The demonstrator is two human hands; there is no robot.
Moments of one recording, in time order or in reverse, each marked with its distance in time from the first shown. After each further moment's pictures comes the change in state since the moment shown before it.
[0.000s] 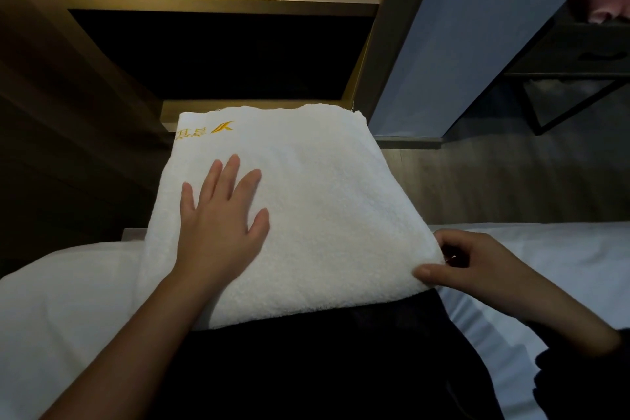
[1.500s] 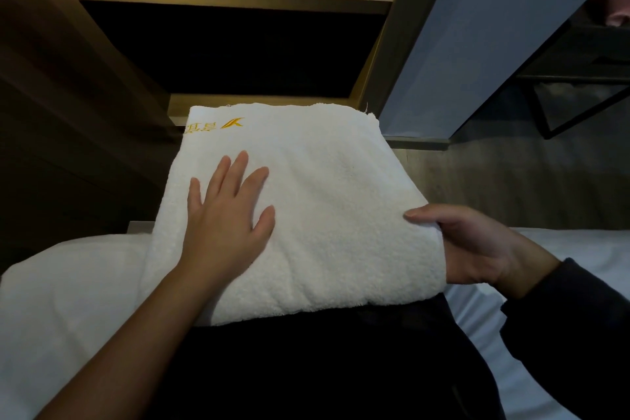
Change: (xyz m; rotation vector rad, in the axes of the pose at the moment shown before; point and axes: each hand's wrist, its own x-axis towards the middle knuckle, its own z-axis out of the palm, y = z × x) left_hand 0.000 -0.005 0.001 -0.029 0.001 0.008; right_hand 0.054 -0.030 0.001 0.980 -0.637 0.385
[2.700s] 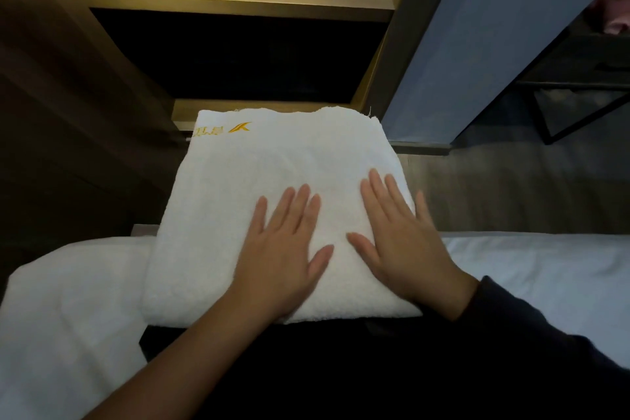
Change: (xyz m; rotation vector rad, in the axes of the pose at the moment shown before) left_hand -0.028 0.050 0.017 0.228 -0.126 0.197; right_hand 0.052 0.041 0.025 -2.013 0.903 -0.208
